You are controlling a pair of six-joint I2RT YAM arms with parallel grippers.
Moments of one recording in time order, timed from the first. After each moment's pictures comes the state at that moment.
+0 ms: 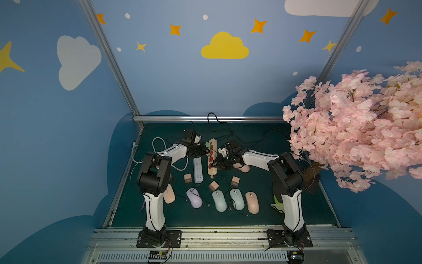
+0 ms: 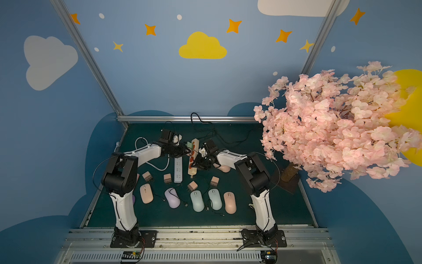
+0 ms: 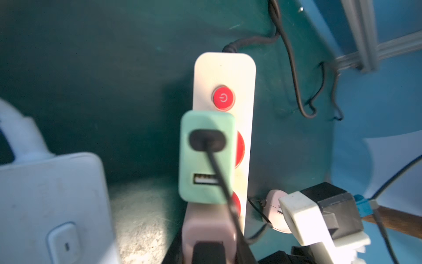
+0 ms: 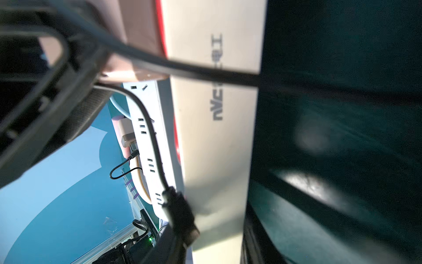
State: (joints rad) left arm -0.29 2.00 1.38 -0.30 0.44 -0.56; right arm 0.64 2.11 1.41 -0.28 -0.58 0.78
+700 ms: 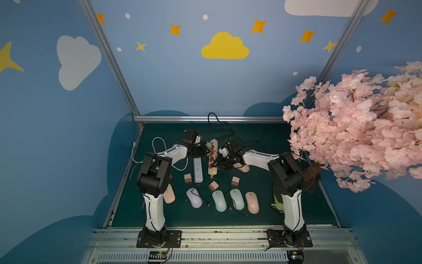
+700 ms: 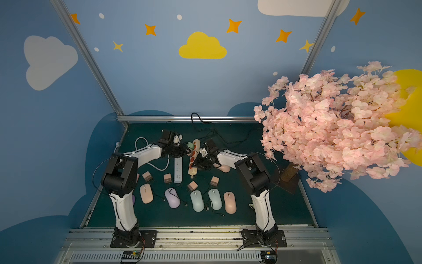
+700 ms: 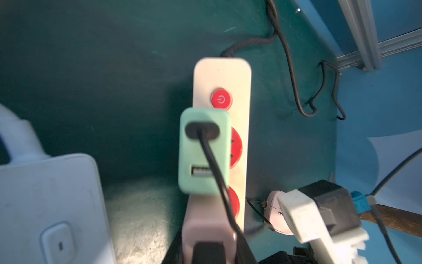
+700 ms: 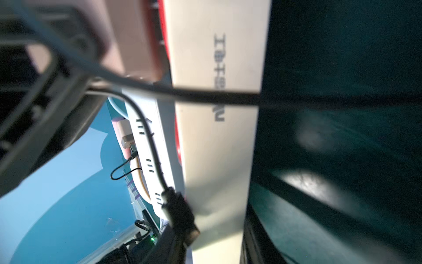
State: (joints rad) left arm -0.28 1.97 1.34 -0.26 0.44 -0.57; right arm 0.63 2.11 1.41 -0.29 -0.58 0.81
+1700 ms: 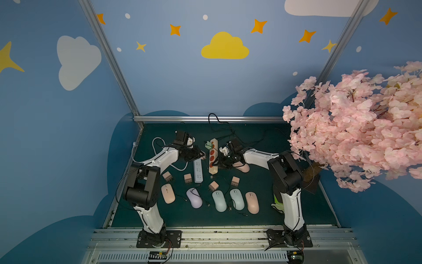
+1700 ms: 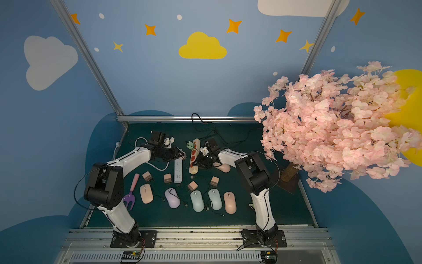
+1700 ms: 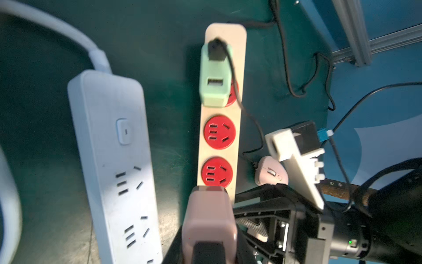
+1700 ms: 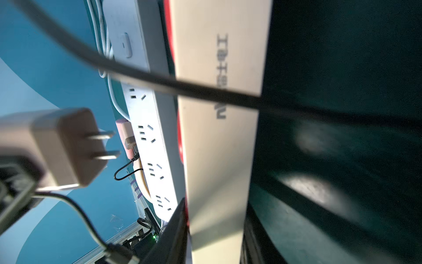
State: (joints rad) left arm -0.22 1.76 1.19 -0.41 0.49 -0.56; right arm 0.61 2.14 1.45 -0.28 -0.65 0.76
